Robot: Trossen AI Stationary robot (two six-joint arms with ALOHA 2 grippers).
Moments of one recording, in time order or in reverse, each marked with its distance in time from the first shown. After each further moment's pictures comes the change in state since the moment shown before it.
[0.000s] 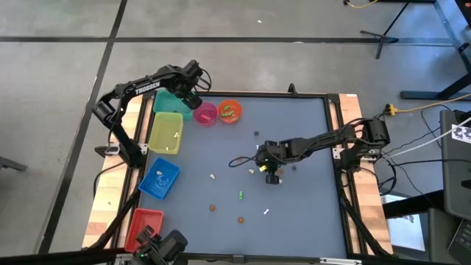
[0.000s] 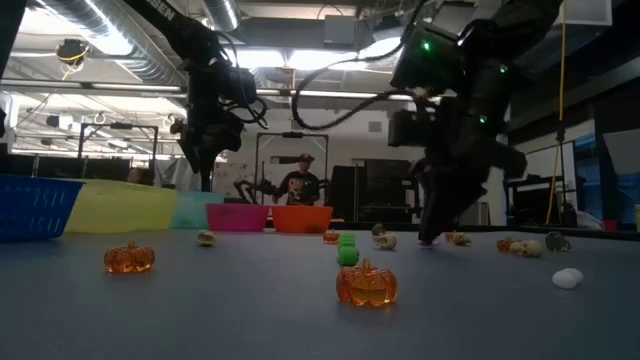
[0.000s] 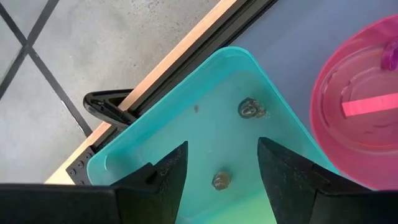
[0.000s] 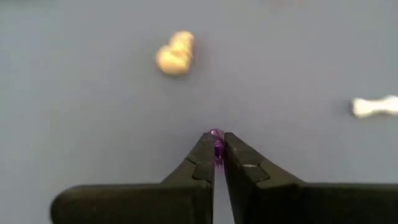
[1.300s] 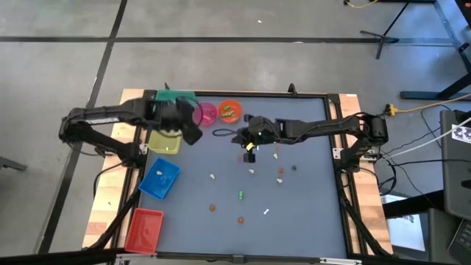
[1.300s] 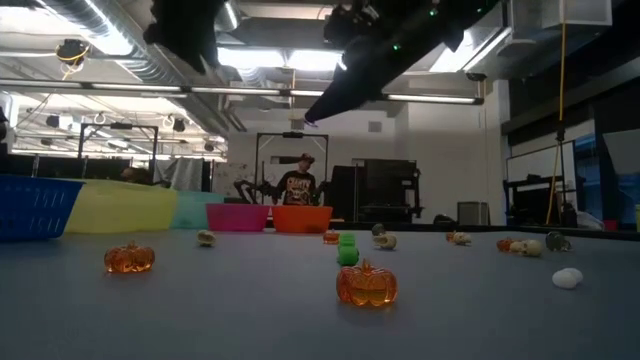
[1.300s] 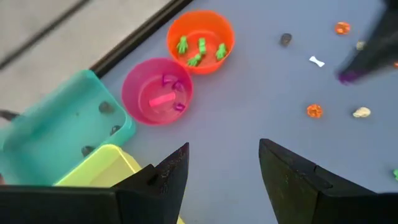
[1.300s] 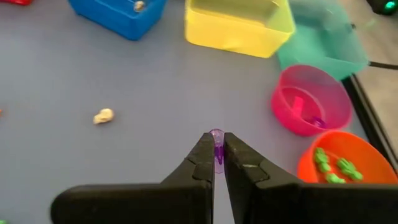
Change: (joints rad) left arm -0.742 -0.468 0.000 -0.172 -0.085 -0.601; right arm -0.129 0.000 0.301 0.213 0.021 -0.235
